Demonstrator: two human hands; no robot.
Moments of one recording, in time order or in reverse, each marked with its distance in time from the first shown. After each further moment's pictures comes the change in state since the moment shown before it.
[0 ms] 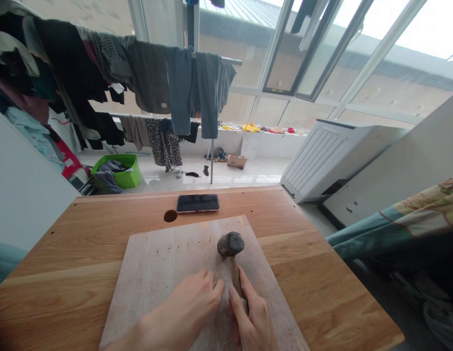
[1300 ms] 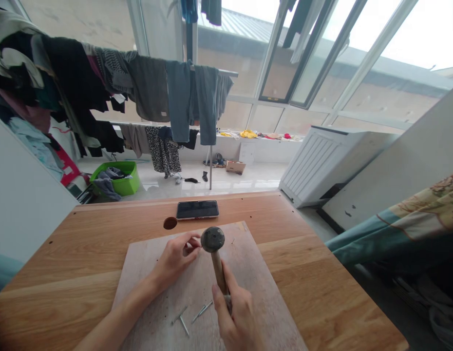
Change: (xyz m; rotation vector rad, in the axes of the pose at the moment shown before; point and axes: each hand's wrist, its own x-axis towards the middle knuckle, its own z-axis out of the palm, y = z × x) left_hand 0.012 -0.100 0.019 -0.786 0.636 -0.378; right_hand 0.012 -0.019 0.025 -0.002 -0.014 -0.150
